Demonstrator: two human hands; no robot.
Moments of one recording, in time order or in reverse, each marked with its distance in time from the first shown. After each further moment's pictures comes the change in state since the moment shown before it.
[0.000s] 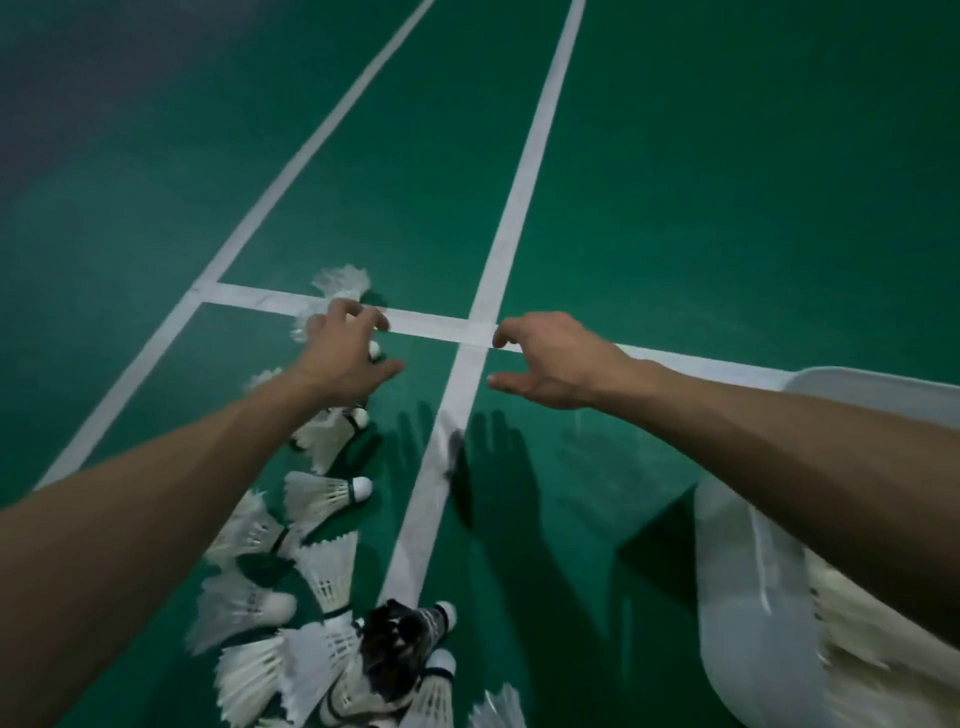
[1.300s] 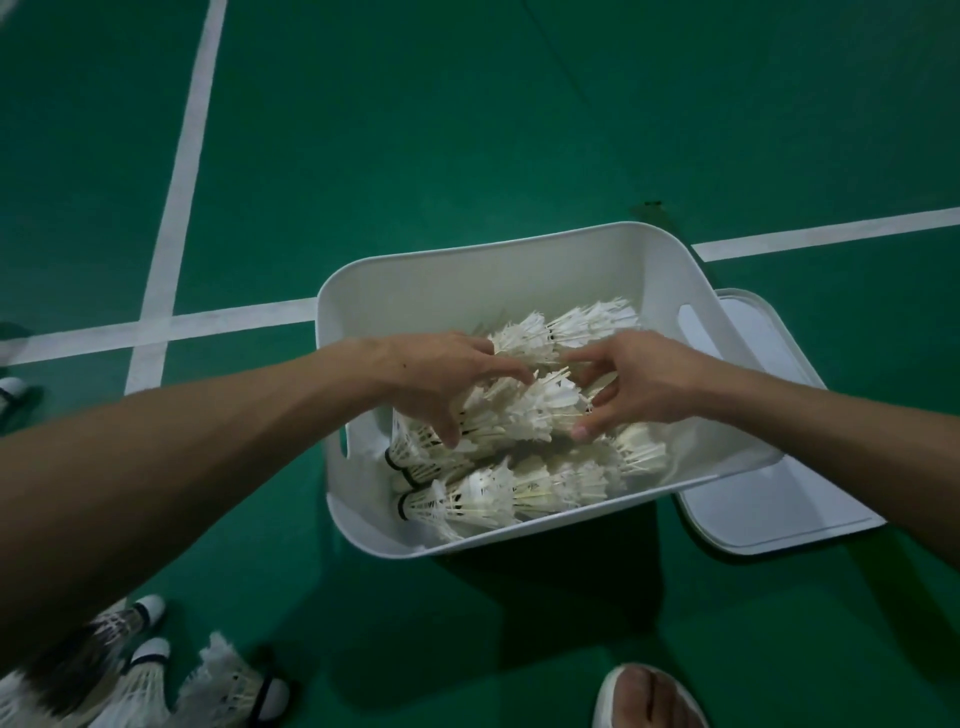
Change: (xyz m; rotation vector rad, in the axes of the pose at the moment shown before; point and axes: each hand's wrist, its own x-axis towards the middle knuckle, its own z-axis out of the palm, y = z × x) left_hand -0.122 0.363 0.075 0.377 -0.570 1.142; right_hand -0.345 0.191 -0.024 0.284 -0.064 0.580
